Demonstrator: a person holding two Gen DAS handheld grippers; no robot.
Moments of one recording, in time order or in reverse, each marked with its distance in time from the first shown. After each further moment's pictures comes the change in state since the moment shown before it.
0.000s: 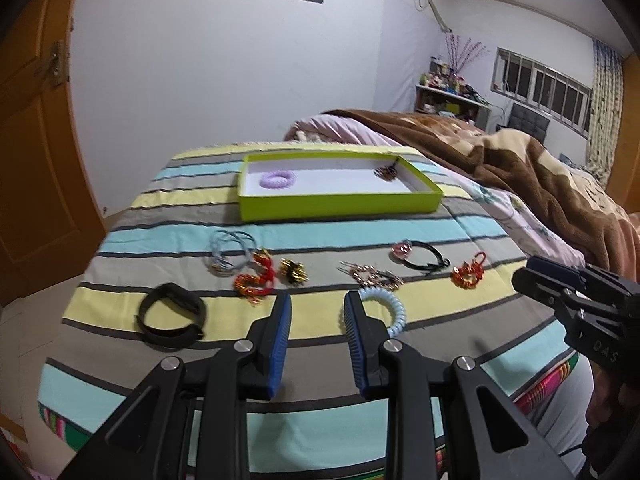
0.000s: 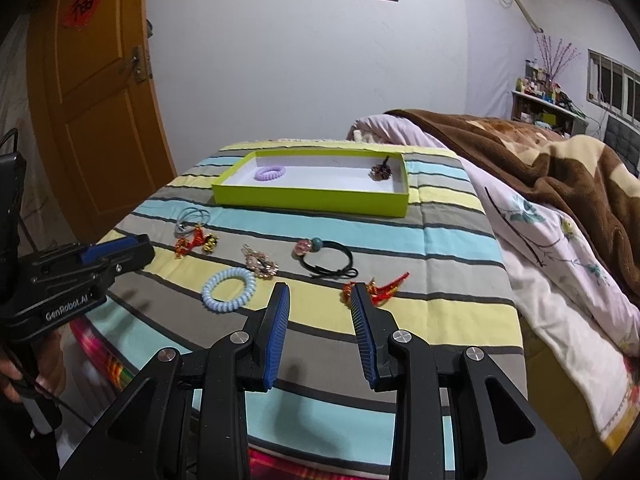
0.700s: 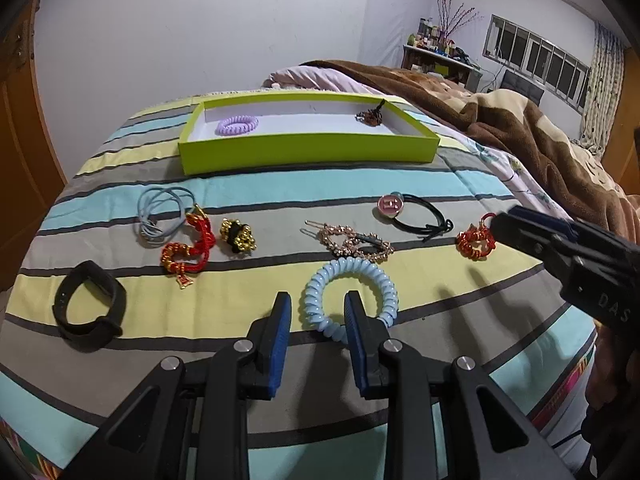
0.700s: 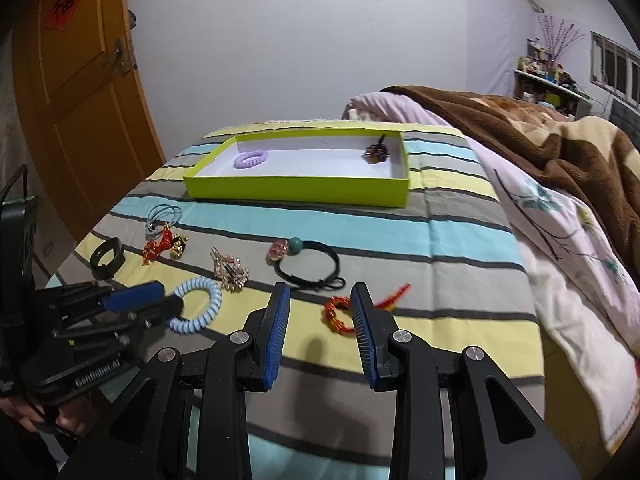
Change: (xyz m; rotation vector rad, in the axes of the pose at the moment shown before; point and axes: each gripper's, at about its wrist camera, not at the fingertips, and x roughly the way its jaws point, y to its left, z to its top) left arm 0.058 -0.018 -0.009 0.016 0.153 -0.058; right arm 0.052 -0.016 0.014 0.021 0.070 0.017
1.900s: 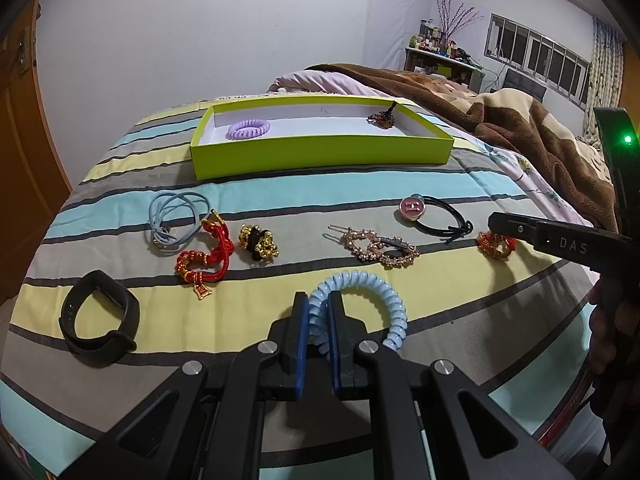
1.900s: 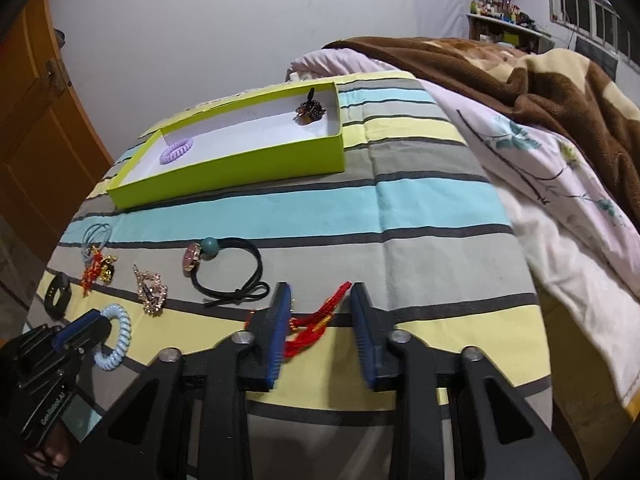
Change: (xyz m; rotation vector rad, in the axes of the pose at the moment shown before) left arm 0.005 0.012 0.004 0.024 -0.024 0.028; right arm 0.042 -0.044 0.005 0.190 0.130 -0.096
